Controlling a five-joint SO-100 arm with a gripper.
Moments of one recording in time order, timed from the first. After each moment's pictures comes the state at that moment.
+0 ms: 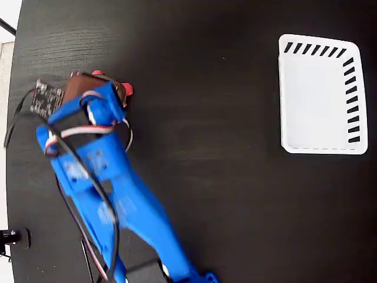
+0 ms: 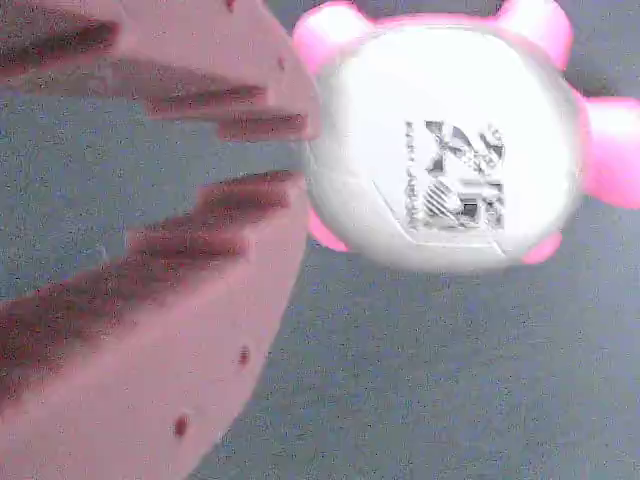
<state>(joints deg) -18.2 74.4 65.5 80.8 38.4</state>
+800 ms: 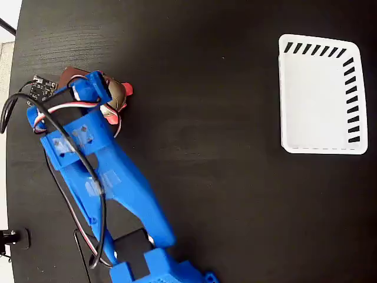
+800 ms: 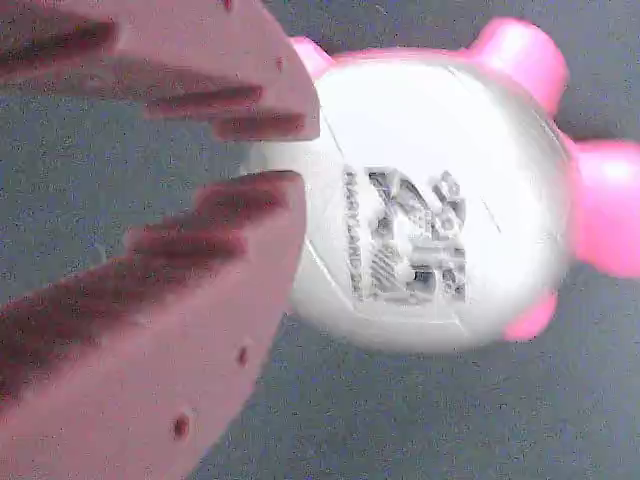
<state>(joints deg) -19.7 60.3 48.7 89.7 39.7</state>
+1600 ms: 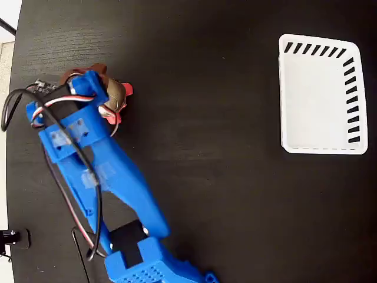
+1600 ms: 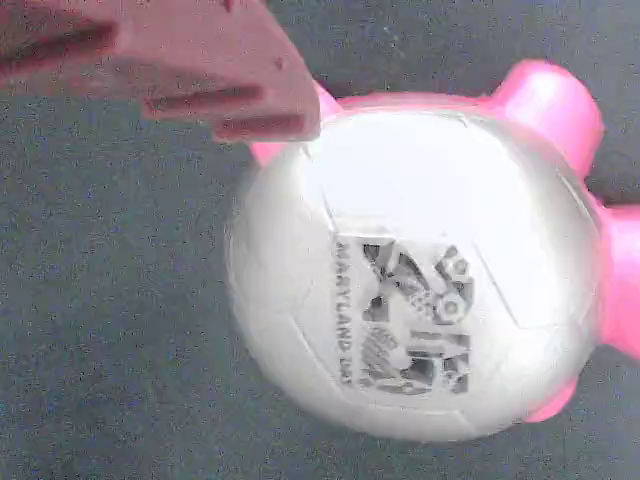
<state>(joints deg) -21.1 54.8 44.7 93.3 39.7</state>
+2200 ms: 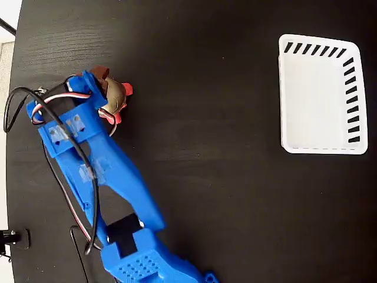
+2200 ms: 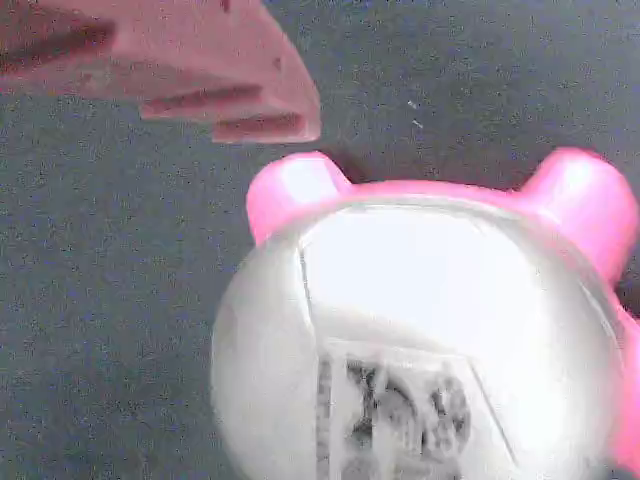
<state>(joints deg) -21.6 49.7 43.8 94.4 39.1</state>
